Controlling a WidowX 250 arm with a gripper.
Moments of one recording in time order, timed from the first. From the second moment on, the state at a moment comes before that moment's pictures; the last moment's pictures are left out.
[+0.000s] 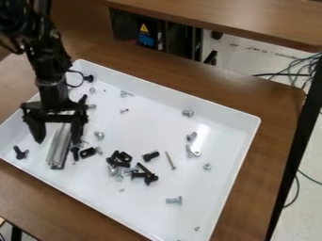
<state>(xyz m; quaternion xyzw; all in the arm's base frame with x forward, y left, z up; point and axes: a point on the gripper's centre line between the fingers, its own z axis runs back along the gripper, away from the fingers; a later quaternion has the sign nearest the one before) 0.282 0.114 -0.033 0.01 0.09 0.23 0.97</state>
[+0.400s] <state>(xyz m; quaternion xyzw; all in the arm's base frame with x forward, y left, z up) 0.292 0.113 -0.047 0.00 0.09 0.22 0.97</state>
